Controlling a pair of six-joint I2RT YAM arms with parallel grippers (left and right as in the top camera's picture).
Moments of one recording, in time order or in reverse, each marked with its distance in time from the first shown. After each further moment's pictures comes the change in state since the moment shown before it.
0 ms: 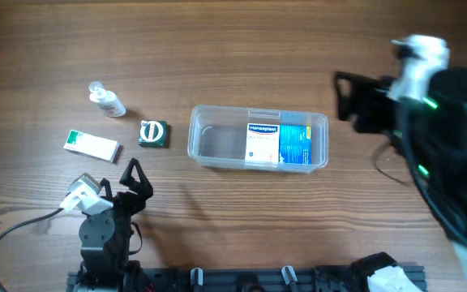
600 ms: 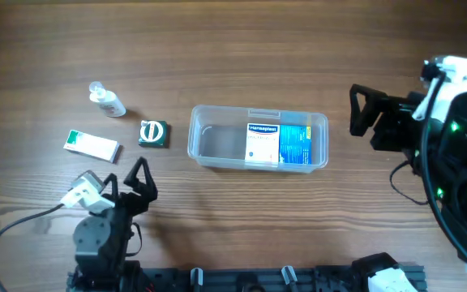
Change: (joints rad) left arm 0.000 0.016 0.076 0.002 0.129 0.005; right arm -0.036 -0.050 0.000 -0.091 0.033 -0.013
